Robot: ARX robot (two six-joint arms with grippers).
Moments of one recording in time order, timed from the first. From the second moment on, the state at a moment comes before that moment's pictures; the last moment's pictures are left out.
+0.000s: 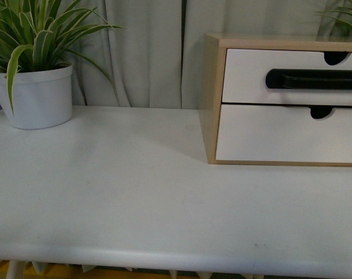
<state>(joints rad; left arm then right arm) -0.32 0.55 0.10 0.45 -0.31 0.17 -0.16 0.28 0.18 0.10 -0.15 -0.04</state>
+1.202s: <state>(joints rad) 0.00 0.01 0.01 0.00 0.00 0.00 0.00 0.00 0.01 0.00 0.00 -0.01</state>
